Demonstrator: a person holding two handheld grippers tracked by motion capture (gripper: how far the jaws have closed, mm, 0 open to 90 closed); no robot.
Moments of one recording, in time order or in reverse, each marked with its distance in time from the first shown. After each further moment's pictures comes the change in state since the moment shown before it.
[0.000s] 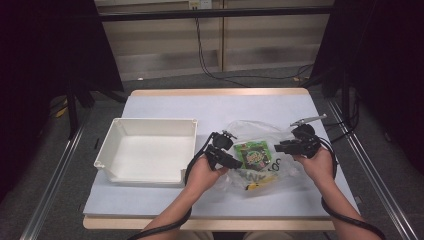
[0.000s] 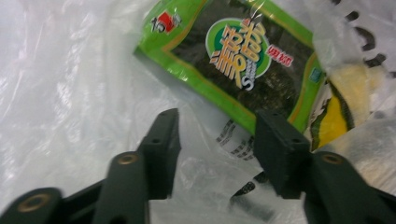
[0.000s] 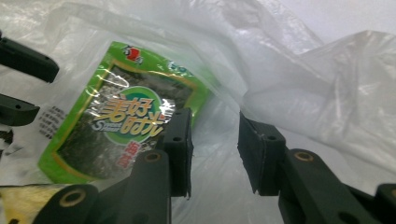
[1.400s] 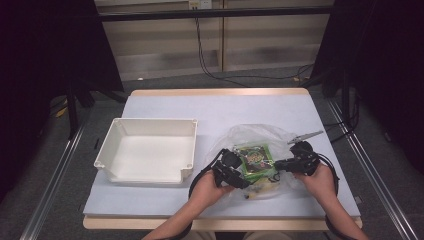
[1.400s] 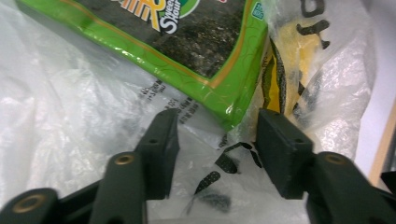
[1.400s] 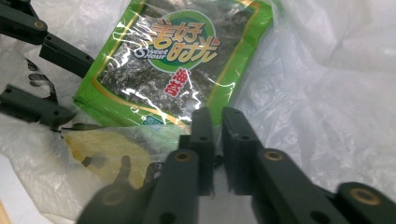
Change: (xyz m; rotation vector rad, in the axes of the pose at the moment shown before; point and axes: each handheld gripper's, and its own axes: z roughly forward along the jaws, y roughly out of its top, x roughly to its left) left arm -0.029 -0.029 0.024 0.044 -0.065 0.105; right arm 0.019 -0.037 0.004 0.088 0.100 -0.017
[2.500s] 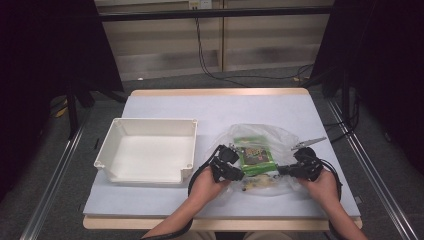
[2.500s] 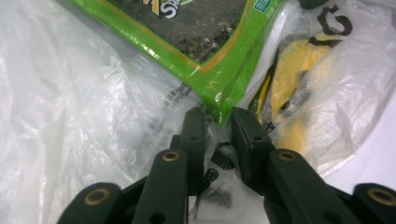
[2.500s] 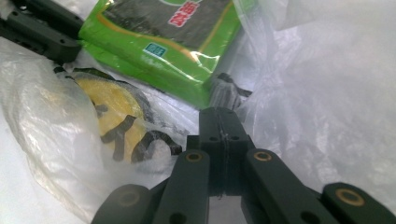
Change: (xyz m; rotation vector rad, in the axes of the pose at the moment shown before) left arm 0.014 0.002 -0.001 -0.012 0.030 -0.028; right arm -0.010 -0.021 0.004 0.005 0.003 0.006
